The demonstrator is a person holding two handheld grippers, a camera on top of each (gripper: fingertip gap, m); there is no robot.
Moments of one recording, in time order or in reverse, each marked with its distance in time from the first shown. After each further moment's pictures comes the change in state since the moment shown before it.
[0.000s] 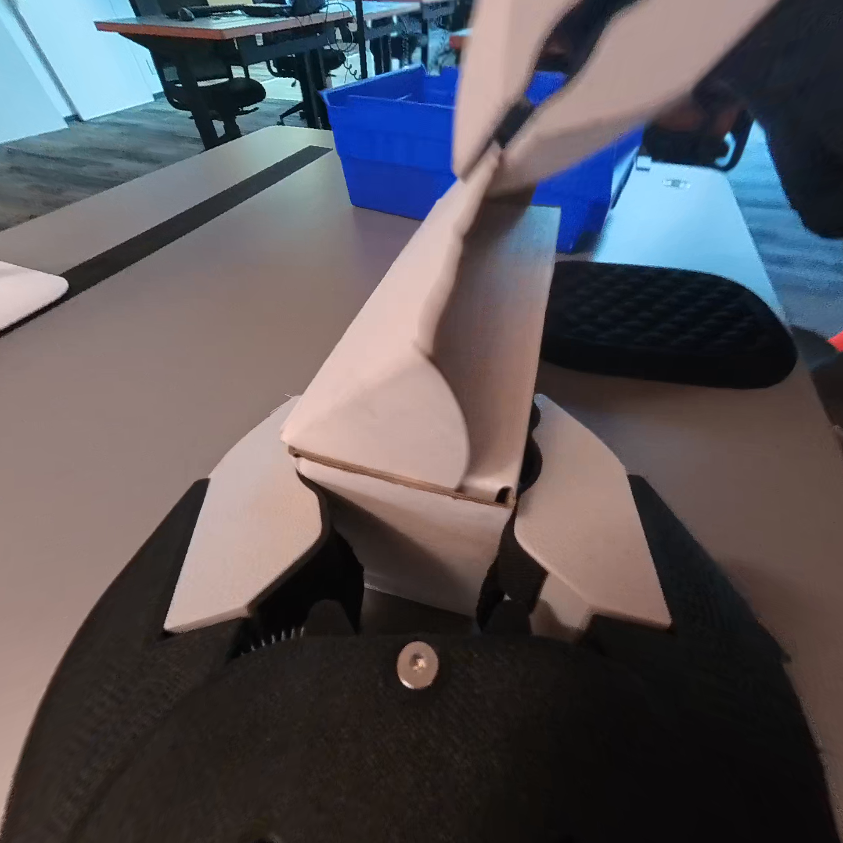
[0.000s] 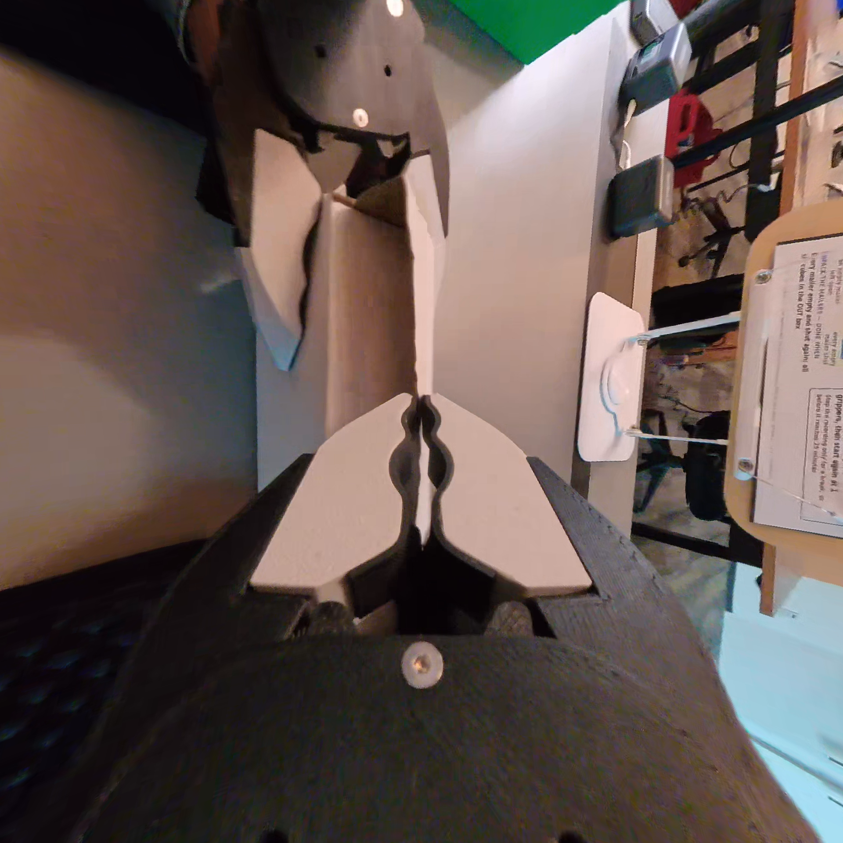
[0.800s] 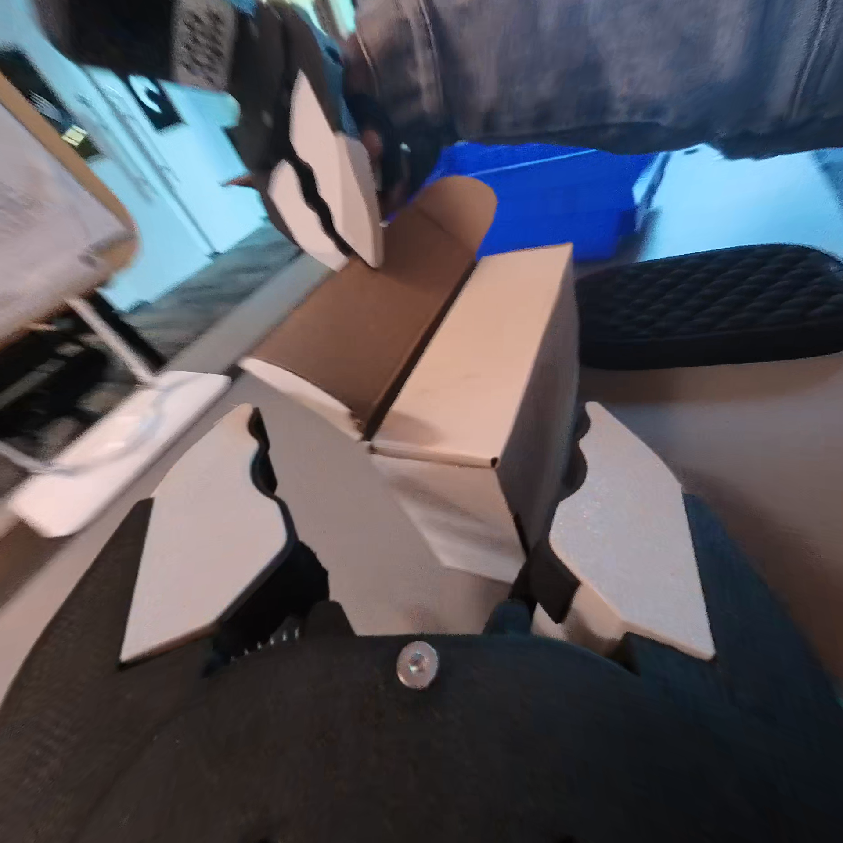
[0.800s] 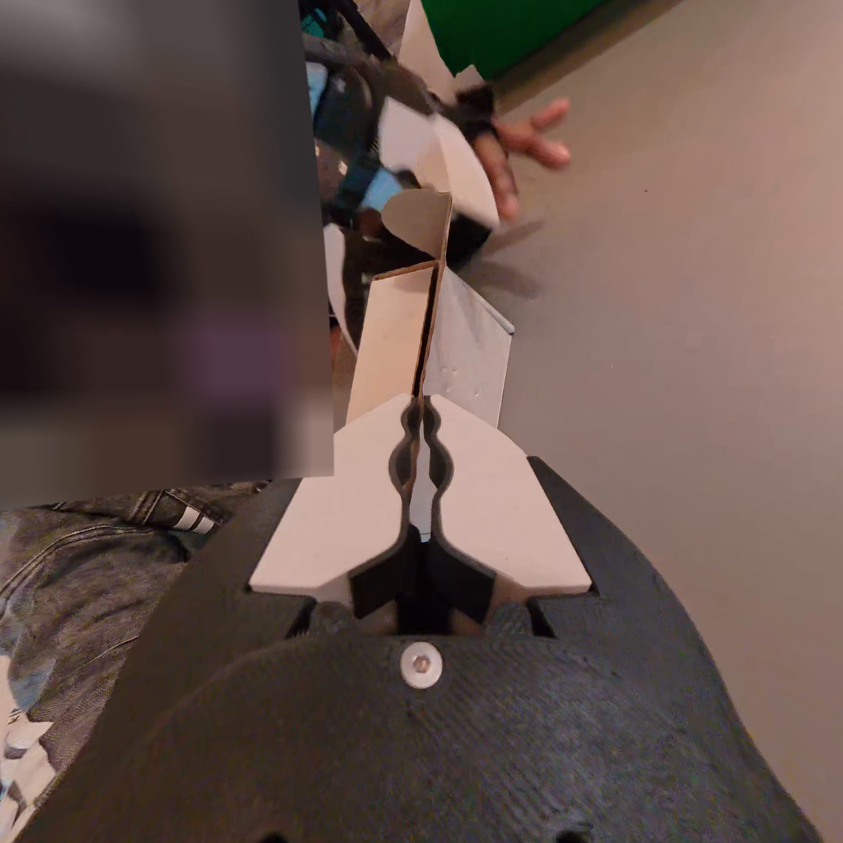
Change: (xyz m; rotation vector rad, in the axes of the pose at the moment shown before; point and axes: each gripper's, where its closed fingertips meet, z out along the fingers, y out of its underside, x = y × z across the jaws) left arm -0.007 -0.032 -0.038 0.088 -0.149 0.271; right arm 0.033 0.015 0.017 0.241 -1.141 0.678
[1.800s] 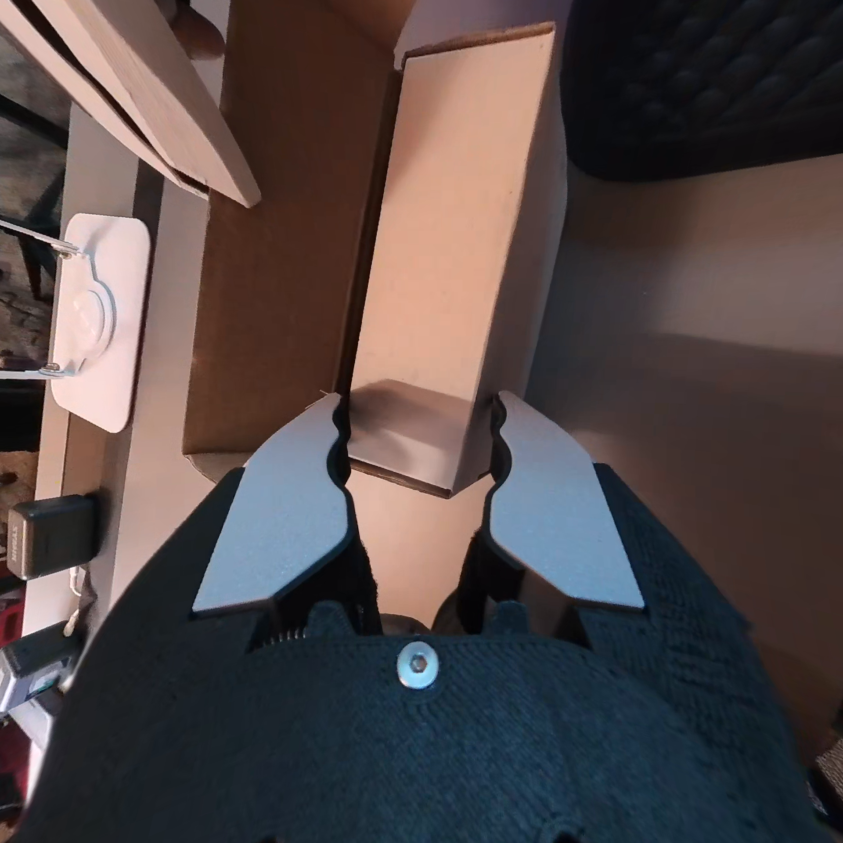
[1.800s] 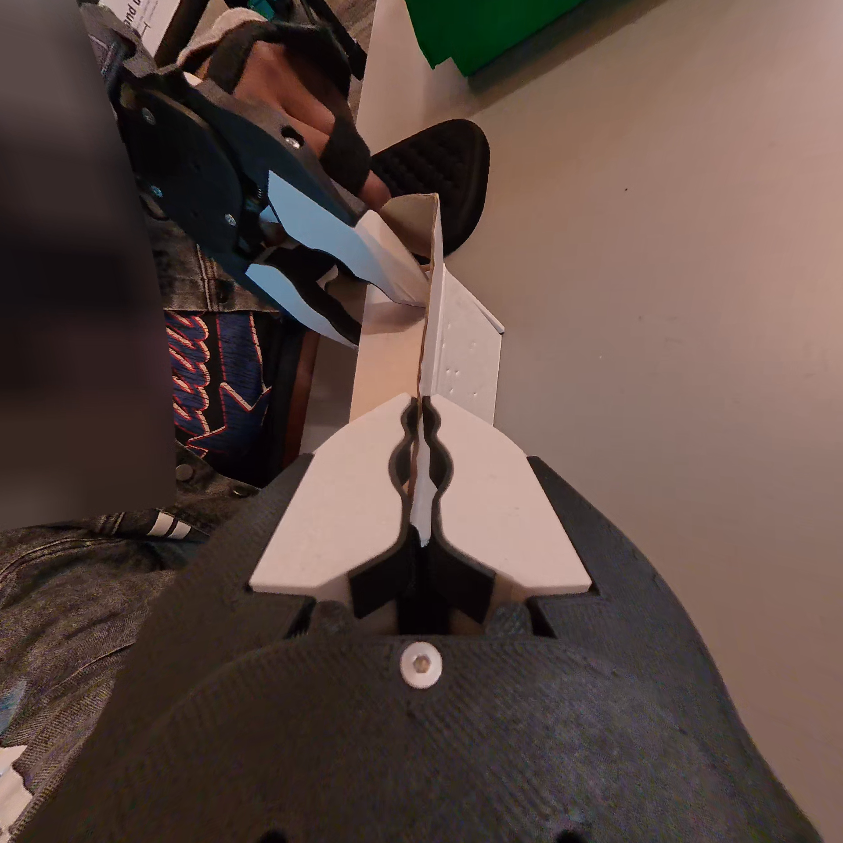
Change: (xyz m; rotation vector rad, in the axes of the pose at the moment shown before) left arm 0.021 0.011 0.002 -0.746 0.075 0.195; right arm -0.008 0.001 -0.002 -0.014 0.099 -0.024
